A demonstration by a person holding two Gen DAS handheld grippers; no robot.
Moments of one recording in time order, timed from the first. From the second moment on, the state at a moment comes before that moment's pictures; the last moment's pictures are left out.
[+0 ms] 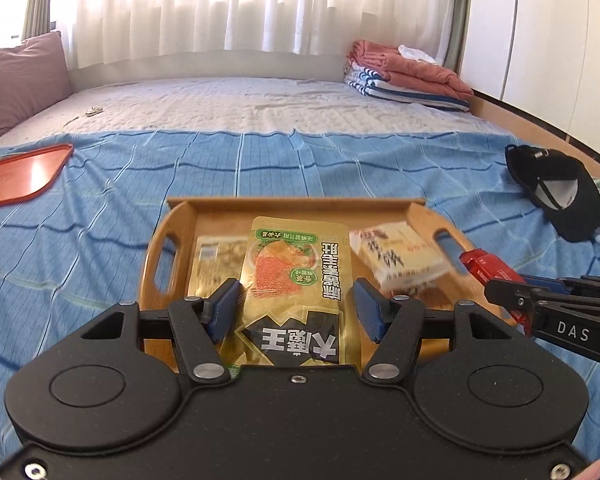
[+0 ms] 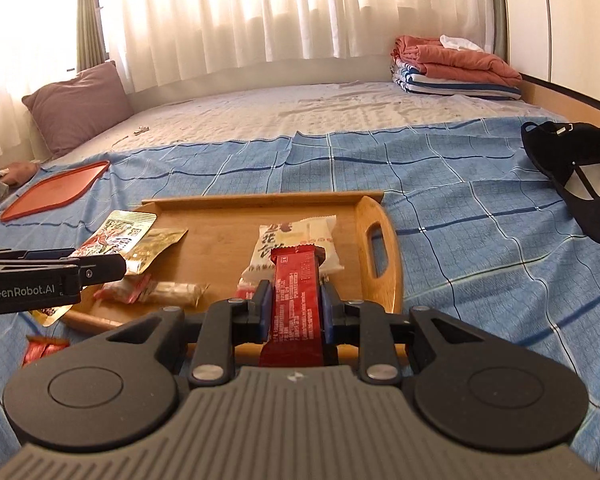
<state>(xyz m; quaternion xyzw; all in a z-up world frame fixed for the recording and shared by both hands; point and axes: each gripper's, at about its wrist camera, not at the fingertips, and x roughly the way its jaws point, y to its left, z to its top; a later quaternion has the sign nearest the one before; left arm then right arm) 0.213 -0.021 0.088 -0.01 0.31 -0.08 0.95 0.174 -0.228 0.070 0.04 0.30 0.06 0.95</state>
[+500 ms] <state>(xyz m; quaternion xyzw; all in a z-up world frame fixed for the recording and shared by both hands) 0.314 -0.021 0.059 -0.05 0.35 -0.05 0.93 0.262 -0.250 0.058 0.05 0.34 0.03 0.94</state>
